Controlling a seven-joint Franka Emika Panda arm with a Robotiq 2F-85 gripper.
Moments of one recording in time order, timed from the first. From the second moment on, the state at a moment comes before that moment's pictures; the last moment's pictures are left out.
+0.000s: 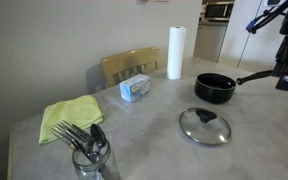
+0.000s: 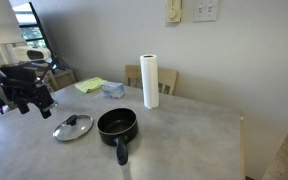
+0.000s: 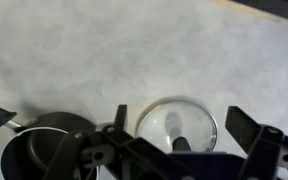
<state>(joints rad) 0.07 -0.30 -0.03 -2.68 0.02 2.35 -0.25</state>
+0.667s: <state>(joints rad) 0.40 -0.04 -0.19 -2.65 0.59 2.73 -0.44</state>
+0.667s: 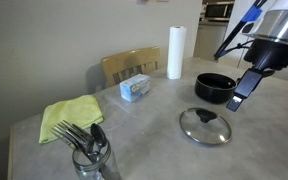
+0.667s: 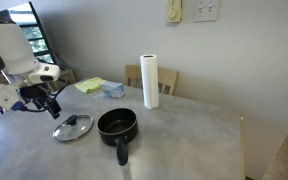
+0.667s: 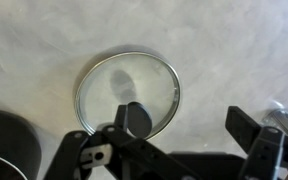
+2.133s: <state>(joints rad) 0.20 0.35 0.01 -2.36 -0.01 2.88 -0.53</state>
